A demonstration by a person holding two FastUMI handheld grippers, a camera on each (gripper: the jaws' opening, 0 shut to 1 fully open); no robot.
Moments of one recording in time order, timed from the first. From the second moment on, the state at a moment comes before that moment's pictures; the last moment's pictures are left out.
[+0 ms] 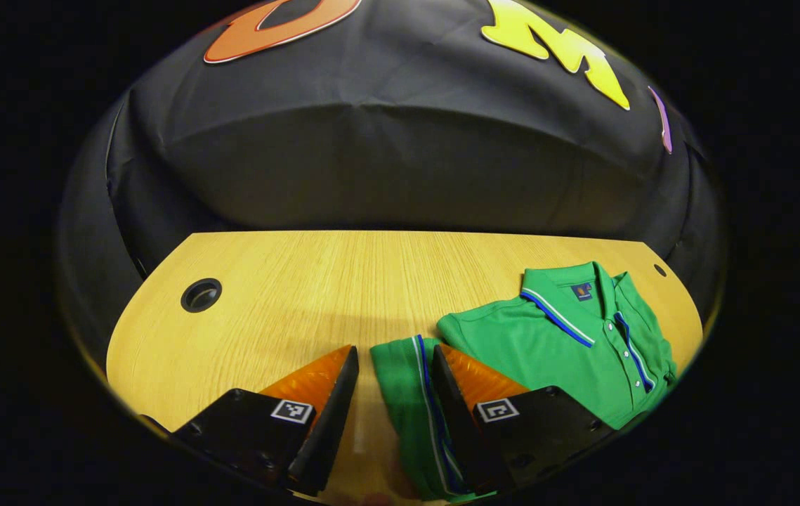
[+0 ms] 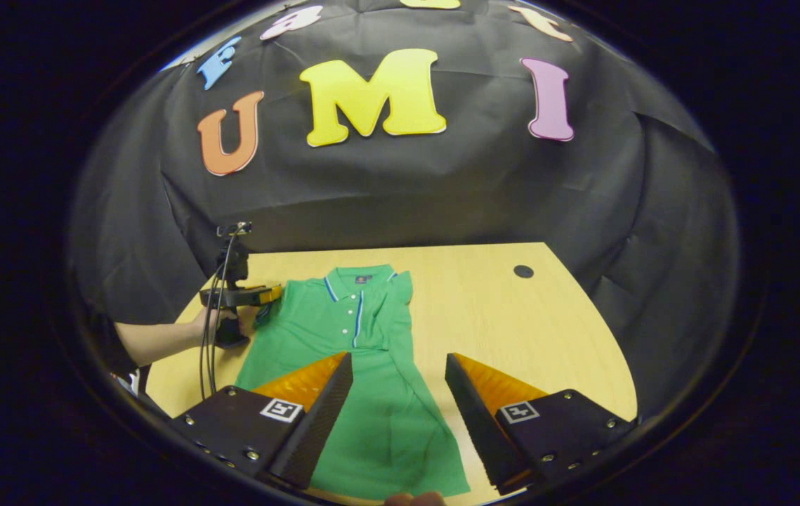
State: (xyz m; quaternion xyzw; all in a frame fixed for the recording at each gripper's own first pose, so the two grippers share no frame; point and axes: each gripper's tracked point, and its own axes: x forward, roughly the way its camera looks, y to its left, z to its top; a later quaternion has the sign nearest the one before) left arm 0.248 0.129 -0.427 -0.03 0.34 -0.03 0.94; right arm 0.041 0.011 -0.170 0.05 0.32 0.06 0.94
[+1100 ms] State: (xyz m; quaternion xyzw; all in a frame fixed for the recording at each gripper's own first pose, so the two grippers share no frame) left arm 0.248 0.089 -0.340 -0.08 0.29 -0.07 0.95; right arm 0.023 -0.029 -0.179 0.11 0.31 0.02 0.94
